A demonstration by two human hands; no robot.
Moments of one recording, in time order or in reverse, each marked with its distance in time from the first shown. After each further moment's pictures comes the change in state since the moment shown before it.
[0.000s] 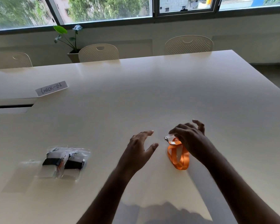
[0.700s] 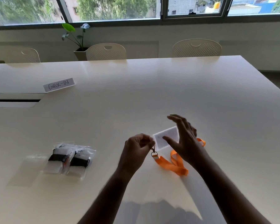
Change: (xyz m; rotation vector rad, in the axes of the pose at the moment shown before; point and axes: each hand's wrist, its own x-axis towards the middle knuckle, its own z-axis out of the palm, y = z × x) left_hand -0.007 -0.007 -0.018 -0.451 0.150 -0.198; right_hand 0.018 -0.055 0.005 0.370 0.112 0.077
